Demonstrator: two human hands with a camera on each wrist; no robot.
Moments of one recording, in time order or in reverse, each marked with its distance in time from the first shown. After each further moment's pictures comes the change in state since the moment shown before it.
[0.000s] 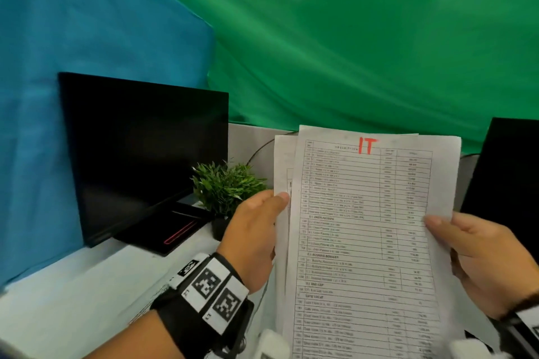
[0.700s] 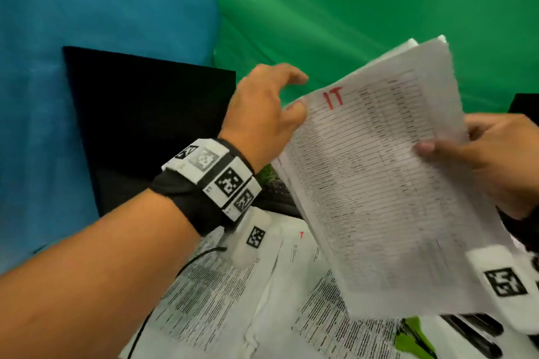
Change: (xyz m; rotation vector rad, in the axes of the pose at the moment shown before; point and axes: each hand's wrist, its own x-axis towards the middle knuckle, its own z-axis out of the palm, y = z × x) left_hand 0.040 0.097 0.005 1.087 0.177 0.794; right_hand 0.005 -0.089 0.033 -0.282 -0.102 -0.338
